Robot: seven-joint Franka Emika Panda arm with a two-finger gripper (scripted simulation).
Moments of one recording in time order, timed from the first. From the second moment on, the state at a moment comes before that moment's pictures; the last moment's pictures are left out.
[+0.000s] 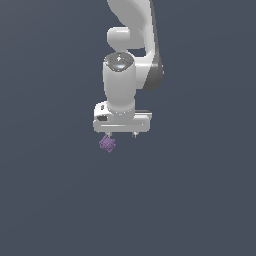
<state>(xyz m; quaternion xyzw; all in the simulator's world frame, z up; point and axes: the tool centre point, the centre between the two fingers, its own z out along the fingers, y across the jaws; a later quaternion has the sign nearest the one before) 0.002 -0.022 0.182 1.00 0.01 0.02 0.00</state>
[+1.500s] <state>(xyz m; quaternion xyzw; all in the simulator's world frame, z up) -0.025 -0.075 0.127 0.95 0.30 0.01 0.01</state>
